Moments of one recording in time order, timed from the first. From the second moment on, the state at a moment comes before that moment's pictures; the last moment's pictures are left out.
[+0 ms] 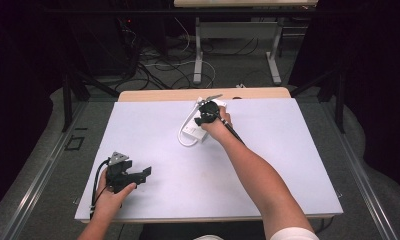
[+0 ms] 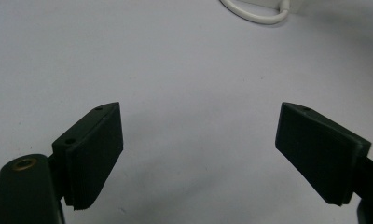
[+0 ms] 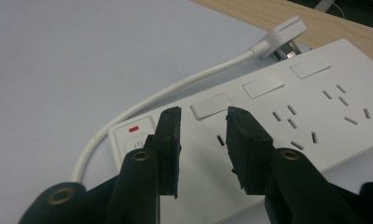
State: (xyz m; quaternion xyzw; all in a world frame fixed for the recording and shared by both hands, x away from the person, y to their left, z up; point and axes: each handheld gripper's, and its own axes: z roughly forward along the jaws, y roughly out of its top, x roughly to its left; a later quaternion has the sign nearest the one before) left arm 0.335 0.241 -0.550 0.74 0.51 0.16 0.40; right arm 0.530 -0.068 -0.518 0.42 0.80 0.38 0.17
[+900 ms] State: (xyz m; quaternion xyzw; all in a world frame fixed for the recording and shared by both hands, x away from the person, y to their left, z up) left arm 0.334 0.240 -0.548 0.75 0.51 0.17 0.40; right arm 0.484 -0.080 -0.497 0.38 0.82 0.39 0.16
